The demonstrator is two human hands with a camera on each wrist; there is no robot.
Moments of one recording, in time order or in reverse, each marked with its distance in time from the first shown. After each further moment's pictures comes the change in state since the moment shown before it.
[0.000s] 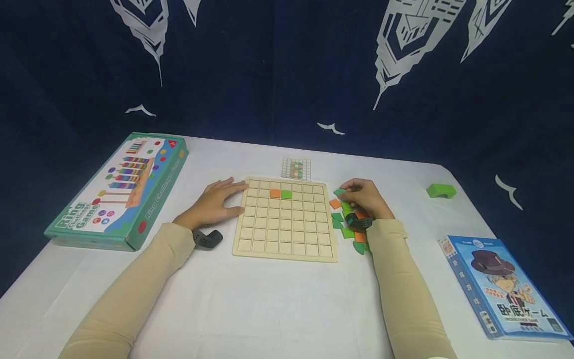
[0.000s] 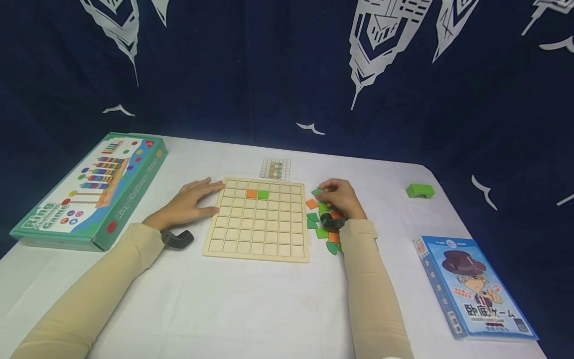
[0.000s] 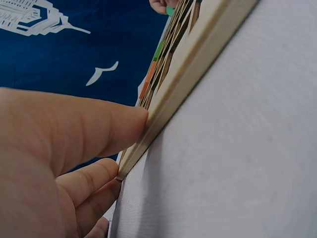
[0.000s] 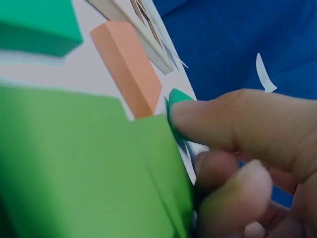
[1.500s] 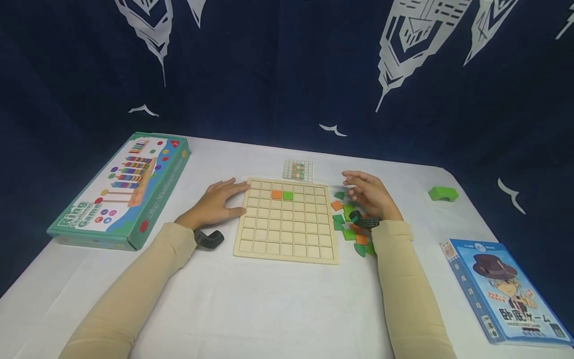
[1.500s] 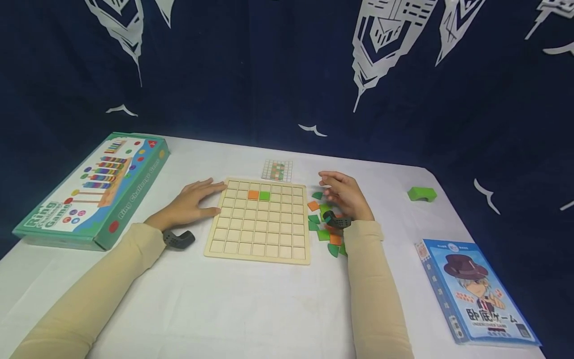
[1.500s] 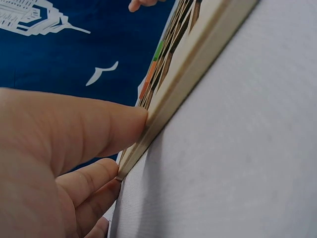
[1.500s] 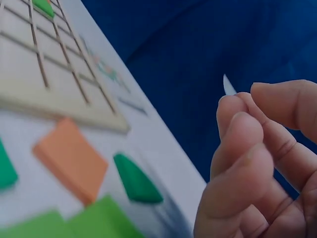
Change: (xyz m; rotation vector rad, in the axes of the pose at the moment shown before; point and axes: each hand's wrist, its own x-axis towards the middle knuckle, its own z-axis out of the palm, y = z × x) left_hand 0.001 0.000 0.000 0.003 0.002 0.001; right_hand -0.002 -0.014 -0.013 0.537 -0.103 0.021
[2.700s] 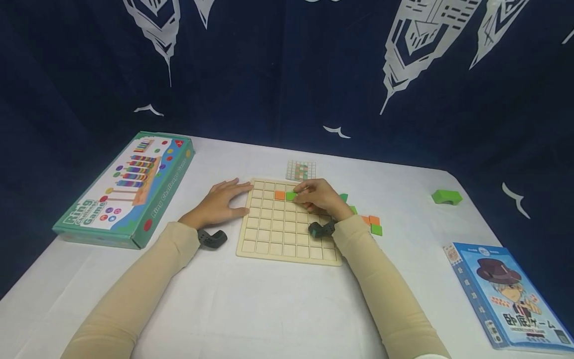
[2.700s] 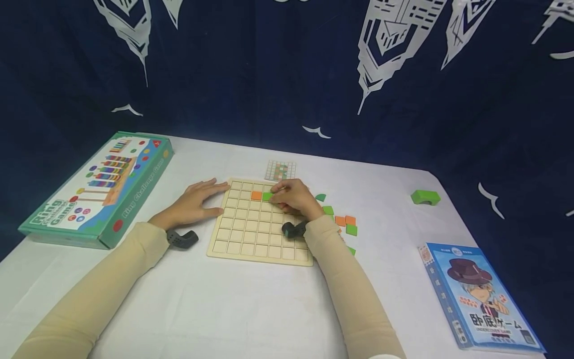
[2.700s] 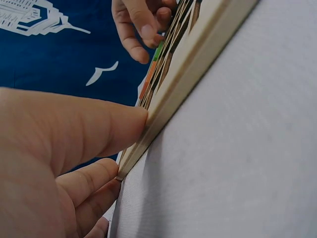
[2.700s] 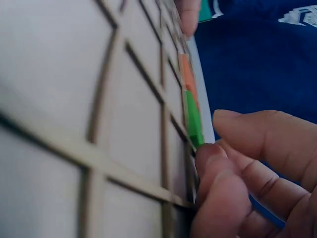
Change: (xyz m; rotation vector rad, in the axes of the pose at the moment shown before) left_hand 0.001 -0.003 0.001 0.005 0.007 -0.012; right_hand 0.016 0.003 0.118 -0.485 -0.178 -0.005
